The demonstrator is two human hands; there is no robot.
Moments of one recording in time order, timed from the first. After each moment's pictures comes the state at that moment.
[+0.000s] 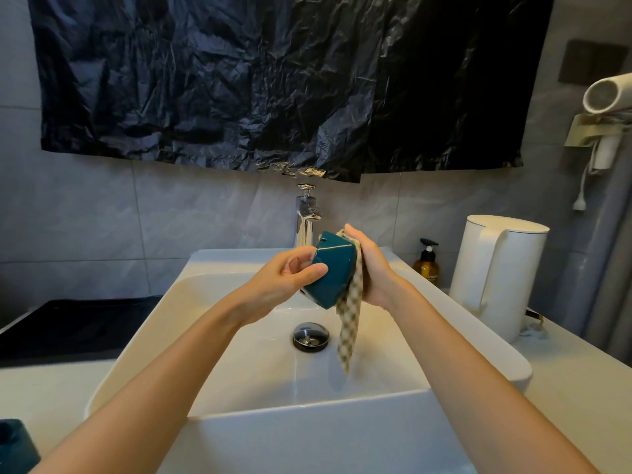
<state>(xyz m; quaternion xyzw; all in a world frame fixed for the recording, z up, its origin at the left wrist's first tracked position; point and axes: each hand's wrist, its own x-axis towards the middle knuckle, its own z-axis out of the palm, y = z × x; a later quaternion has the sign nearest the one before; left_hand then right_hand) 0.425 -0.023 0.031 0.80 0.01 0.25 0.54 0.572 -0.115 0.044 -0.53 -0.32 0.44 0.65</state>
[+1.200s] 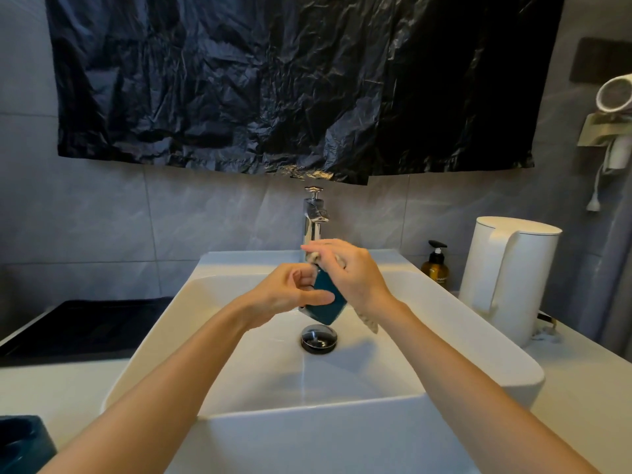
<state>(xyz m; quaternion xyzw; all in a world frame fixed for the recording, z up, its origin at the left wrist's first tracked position) 0.427 -0.012 0.022 0.81 0.10 0.20 0.54 0.560 -0.097 0.022 -0.63 -0.61 -0.12 0.46</state>
